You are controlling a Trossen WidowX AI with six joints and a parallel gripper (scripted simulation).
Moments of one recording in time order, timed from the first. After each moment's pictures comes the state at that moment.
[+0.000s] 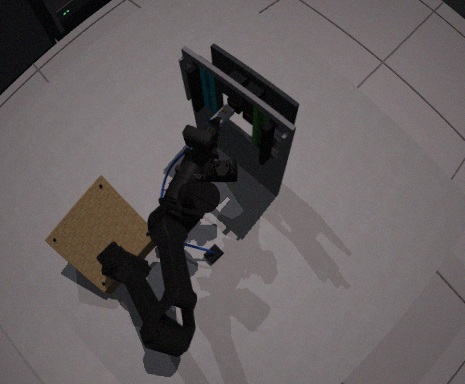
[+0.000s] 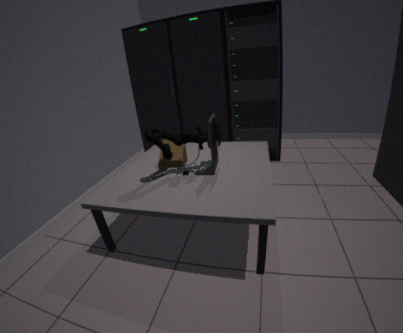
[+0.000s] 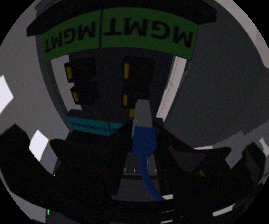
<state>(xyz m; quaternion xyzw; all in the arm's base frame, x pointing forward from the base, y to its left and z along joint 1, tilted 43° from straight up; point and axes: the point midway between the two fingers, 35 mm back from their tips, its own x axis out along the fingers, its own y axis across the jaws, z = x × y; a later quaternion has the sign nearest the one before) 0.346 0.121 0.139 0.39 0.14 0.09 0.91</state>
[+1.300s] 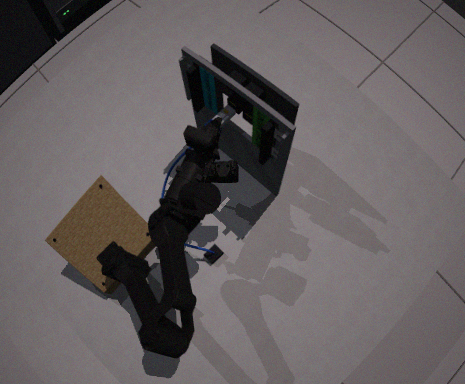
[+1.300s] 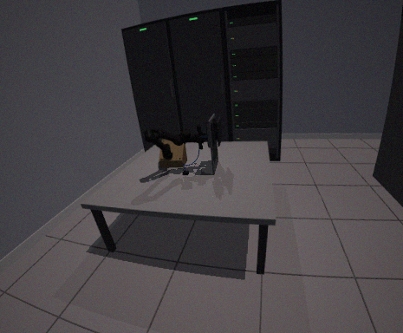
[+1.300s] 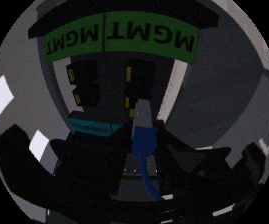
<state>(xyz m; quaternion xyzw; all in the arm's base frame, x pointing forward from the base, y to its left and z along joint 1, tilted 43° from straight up) 0.346 0.121 0.144 0.39 0.14 0.09 0.91</state>
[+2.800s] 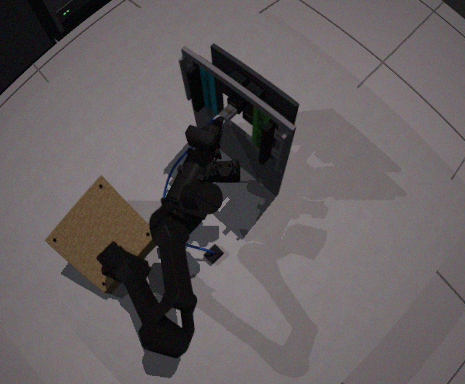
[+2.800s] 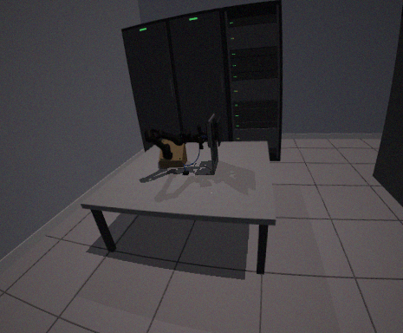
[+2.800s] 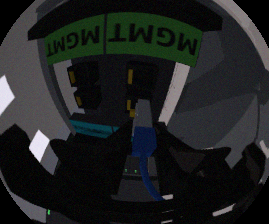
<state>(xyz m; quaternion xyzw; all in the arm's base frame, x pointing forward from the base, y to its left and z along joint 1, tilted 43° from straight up) 0.349 0.121 0.147 0.39 0.14 0.10 0.91</state>
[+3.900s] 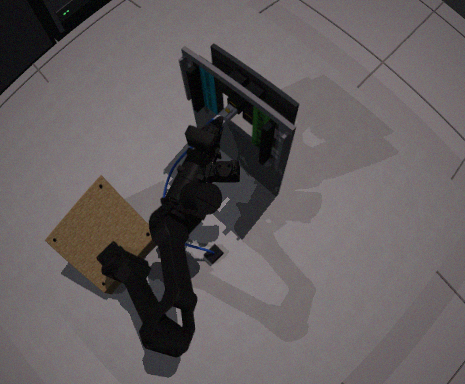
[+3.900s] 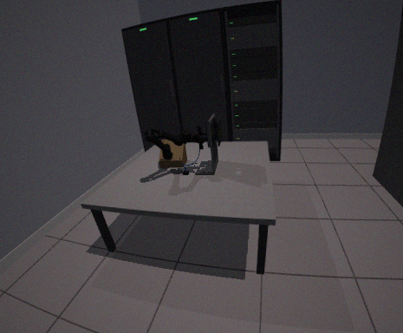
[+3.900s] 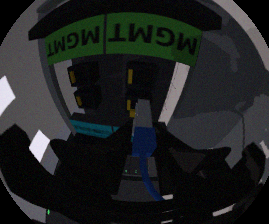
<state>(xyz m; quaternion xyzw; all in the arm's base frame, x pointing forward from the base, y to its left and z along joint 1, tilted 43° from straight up) 0.349 0.121 0.146 0.39 0.14 0.10 0.91</state>
